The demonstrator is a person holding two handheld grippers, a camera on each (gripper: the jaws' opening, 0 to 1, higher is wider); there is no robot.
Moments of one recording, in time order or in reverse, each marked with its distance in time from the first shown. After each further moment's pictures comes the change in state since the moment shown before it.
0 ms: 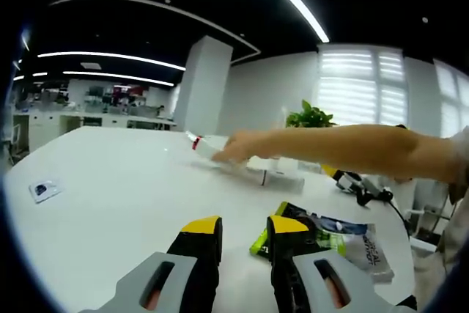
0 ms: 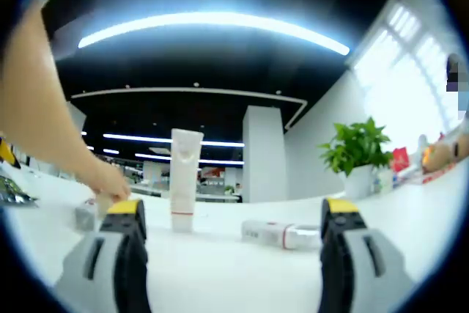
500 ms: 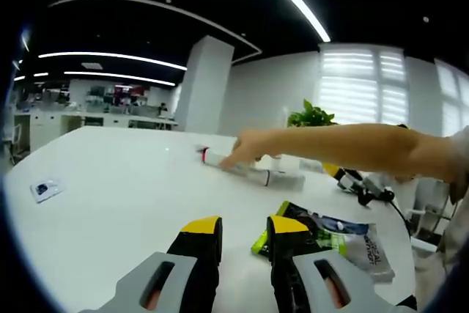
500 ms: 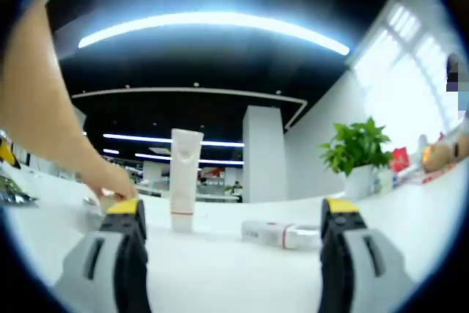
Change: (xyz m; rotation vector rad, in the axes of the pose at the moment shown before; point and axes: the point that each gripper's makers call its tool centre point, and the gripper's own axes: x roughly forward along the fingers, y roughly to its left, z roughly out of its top) left arm 0.000 0.002 0.000 -0.002 0.002 0.008; right arm 0.004 -0.005 -0.004 0.001 0.000 0.000
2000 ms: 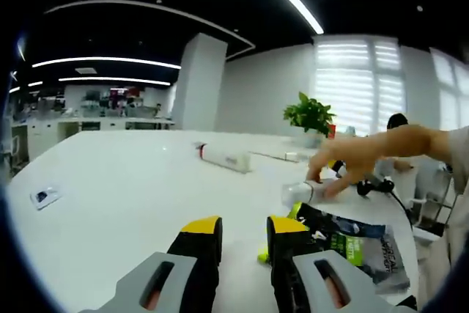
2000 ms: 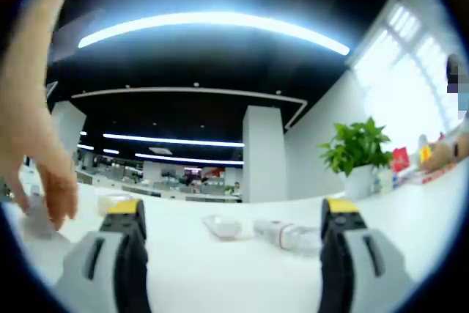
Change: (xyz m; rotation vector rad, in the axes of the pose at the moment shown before) left arm 0.002 -0.005 -0.006 0.050 0.037 -0.006; right arm 0.002 0.000 0.000 0.000 0.001 0.001
